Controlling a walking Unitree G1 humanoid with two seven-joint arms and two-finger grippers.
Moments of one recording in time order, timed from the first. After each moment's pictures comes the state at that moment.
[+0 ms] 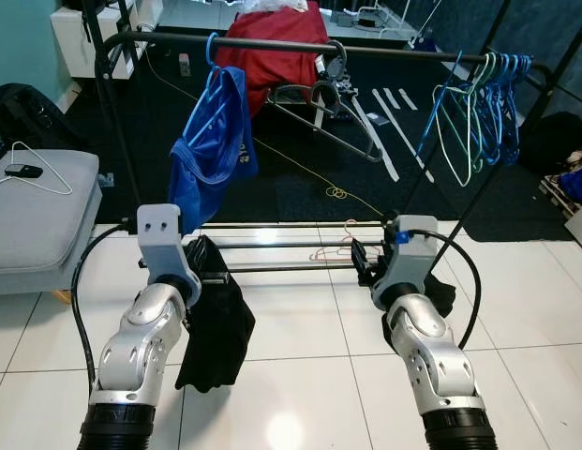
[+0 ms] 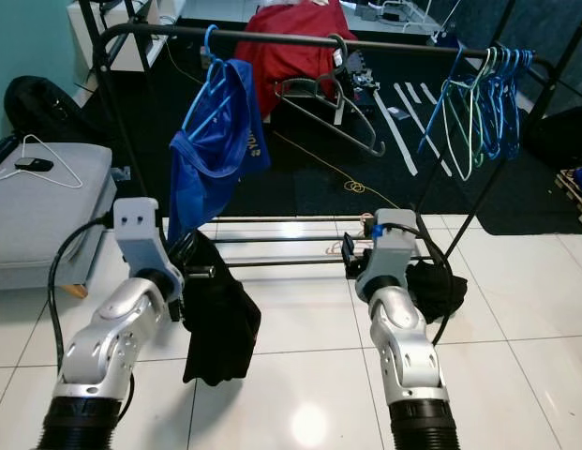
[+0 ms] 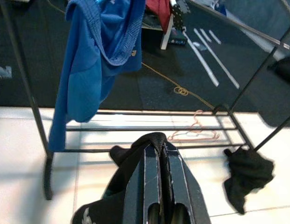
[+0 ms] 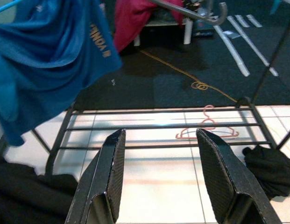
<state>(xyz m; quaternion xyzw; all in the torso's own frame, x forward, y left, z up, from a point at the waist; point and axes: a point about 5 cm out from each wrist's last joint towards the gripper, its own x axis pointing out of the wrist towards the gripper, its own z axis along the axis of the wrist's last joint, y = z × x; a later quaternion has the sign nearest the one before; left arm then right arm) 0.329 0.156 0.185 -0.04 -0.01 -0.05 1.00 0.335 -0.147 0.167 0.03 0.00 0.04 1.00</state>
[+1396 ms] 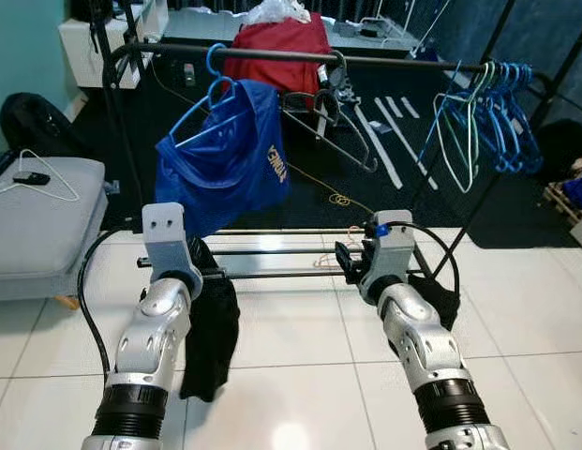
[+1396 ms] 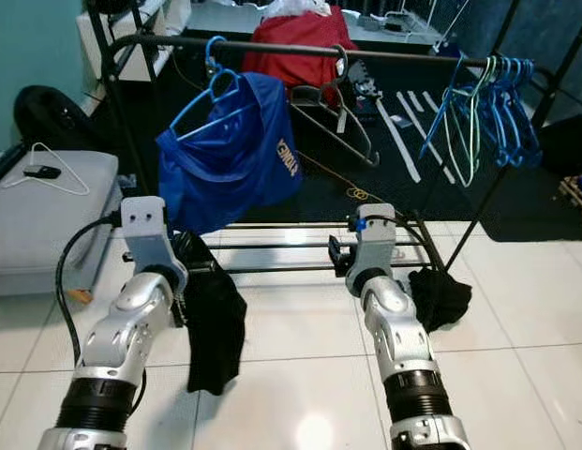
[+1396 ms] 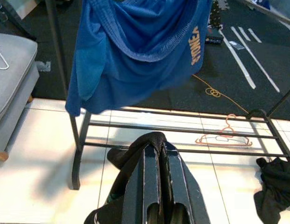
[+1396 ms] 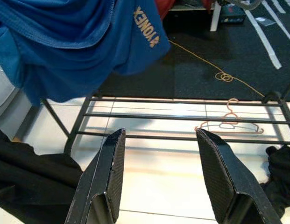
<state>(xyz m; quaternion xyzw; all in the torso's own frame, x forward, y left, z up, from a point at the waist) 0.345 0.155 0.170 -0.06 0.01 0.02 1.00 0.357 -0.144 0.155 0.02 0.03 0.09 1.00</state>
